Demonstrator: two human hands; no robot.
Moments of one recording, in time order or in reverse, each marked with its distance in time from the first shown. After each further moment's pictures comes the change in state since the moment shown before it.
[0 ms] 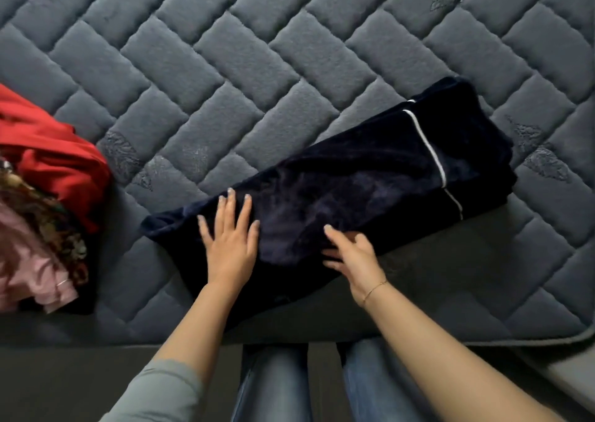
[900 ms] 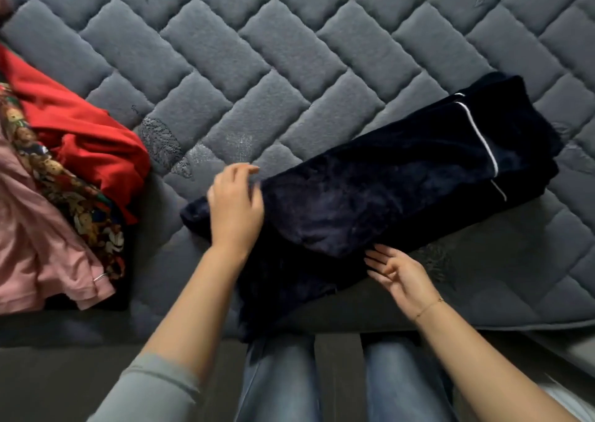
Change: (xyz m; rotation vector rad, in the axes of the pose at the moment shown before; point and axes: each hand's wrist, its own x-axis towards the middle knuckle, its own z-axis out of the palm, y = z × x) left_hand 0.037 -0.065 -0.075 -0.340 0.252 0.038; right_hand -0.017 0.048 0.020 0.169 0.106 0.088
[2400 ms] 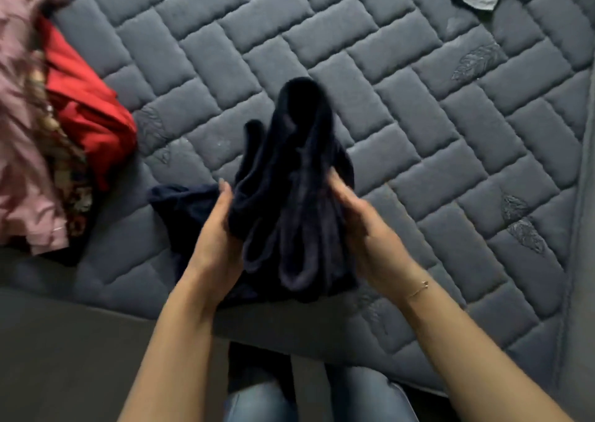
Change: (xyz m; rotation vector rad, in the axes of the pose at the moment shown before) left_hand -0.066 0.152 -0.015 -1.644 -0.237 -0.715; right_hand -0.053 -0.140 -0.003 -0.340 -0.896 -0.502
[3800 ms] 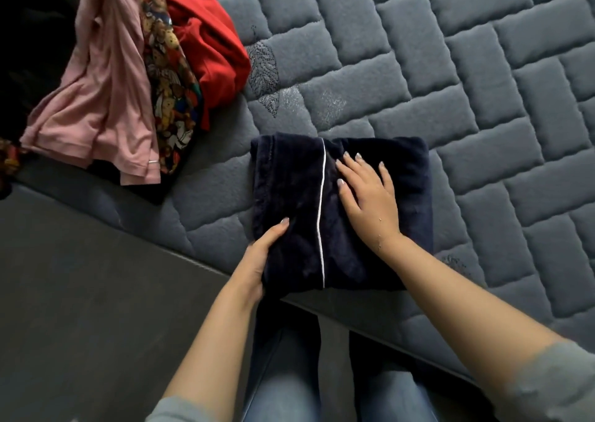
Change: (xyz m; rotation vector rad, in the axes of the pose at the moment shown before) left_hand -0.012 -0.031 -0.225 -0.202 0.271 -0.227; right_hand 0.095 0.144 0.120 -1.520 0.082 -0.256
